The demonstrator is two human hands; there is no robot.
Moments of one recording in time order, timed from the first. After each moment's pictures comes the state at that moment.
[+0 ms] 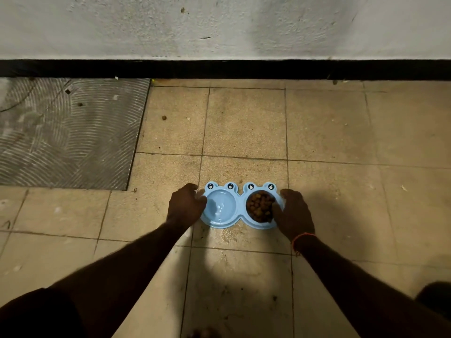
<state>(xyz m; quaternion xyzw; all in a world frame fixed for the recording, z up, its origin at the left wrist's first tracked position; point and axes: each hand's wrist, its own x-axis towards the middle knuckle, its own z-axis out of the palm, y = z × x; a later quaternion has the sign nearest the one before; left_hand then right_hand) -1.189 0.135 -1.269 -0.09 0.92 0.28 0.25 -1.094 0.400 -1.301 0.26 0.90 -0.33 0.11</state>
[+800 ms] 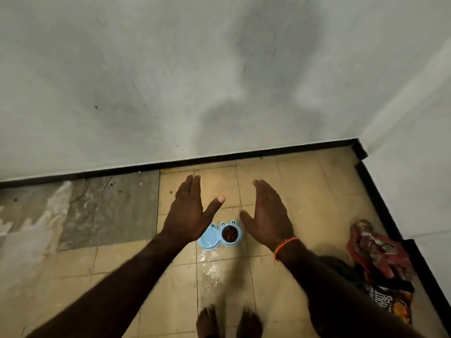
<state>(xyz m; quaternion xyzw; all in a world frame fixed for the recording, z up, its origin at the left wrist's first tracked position) -1.128 0.221 -0.651 0.18 0.94 0.26 0.15 -1.039 0.413 -0.671 0.18 0.94 -0.28 -0.01</state>
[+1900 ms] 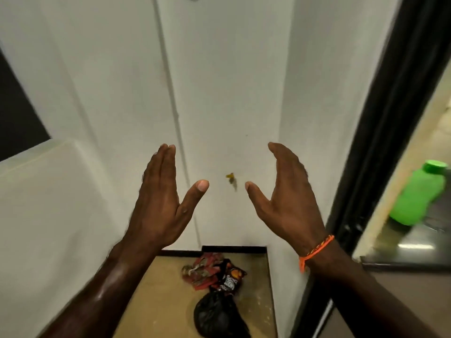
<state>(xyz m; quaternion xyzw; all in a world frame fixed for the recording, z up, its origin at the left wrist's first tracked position) -0.823 0.379 -0.221 0.78 0.49 0.40 0.05 -0.587 0.329 -0.228 0.60 0.64 0.08 -0.48</state>
